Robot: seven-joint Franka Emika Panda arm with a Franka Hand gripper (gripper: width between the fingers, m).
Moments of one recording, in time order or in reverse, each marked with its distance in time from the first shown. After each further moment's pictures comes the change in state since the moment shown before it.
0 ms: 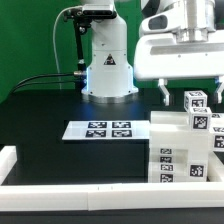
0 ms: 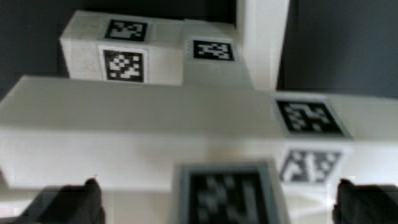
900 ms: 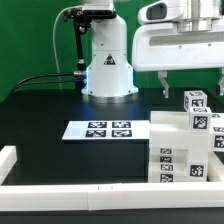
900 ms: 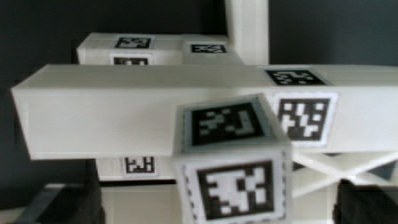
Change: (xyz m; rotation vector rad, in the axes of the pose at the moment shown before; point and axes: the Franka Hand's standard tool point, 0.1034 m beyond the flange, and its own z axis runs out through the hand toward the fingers) arm 0.012 0.009 -0.003 0.000 -0.242 0.112
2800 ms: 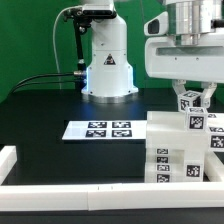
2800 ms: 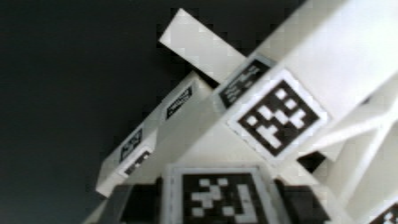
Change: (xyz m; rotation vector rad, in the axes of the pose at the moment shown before) arm -0.010 0.003 0.021 -0.019 -0.022 0.853
